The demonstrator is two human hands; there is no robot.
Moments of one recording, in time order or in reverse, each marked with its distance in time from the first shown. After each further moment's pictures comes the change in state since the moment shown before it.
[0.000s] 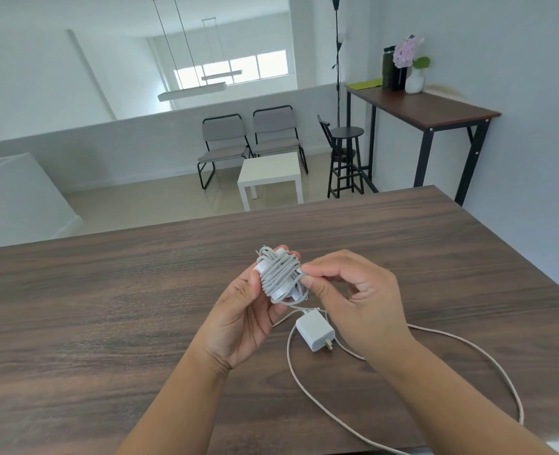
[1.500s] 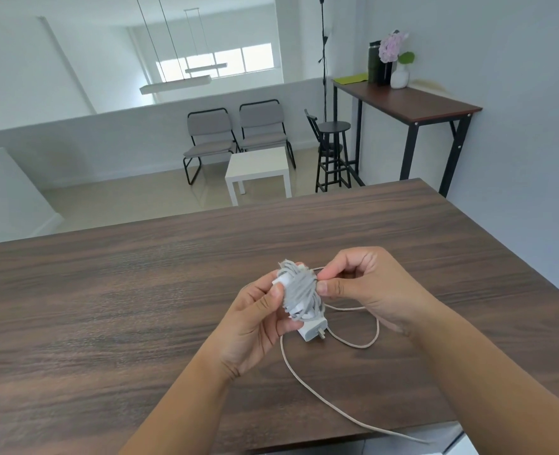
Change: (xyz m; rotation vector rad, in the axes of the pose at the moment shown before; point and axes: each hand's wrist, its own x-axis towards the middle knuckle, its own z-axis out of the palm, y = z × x) left_hand -0.006 -0.023 0.000 0.087 0.019 -0.115; right_hand 0.014 0.001 -0.037 0.397 -0.298 0.706
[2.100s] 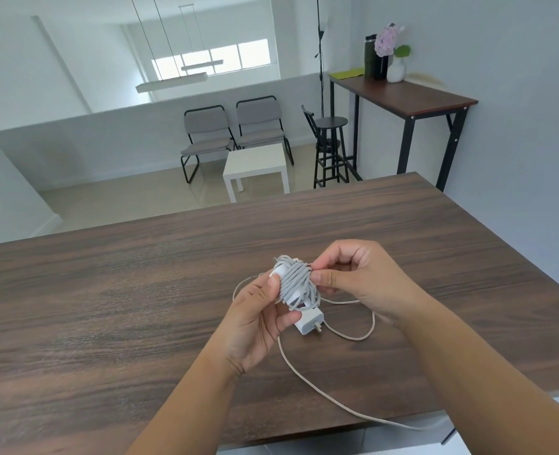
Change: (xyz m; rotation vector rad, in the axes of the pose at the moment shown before) left_hand 0.003 -0.009 0.002 -0.035 0.107 -0.023; right_hand 0.003 0.011 -0.003 -0.102 0.047 -0.057
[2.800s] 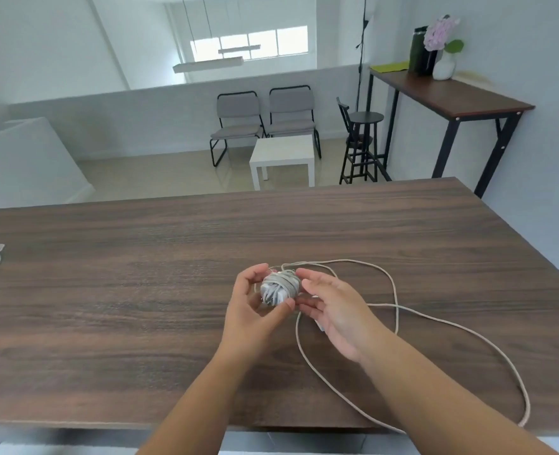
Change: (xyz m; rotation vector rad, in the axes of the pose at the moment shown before) left_hand -0.012 -0.032 -0.058 0.638 0.522 0.407; right_hand 0.021 0.064 0.066 0.393 0.103 0.408
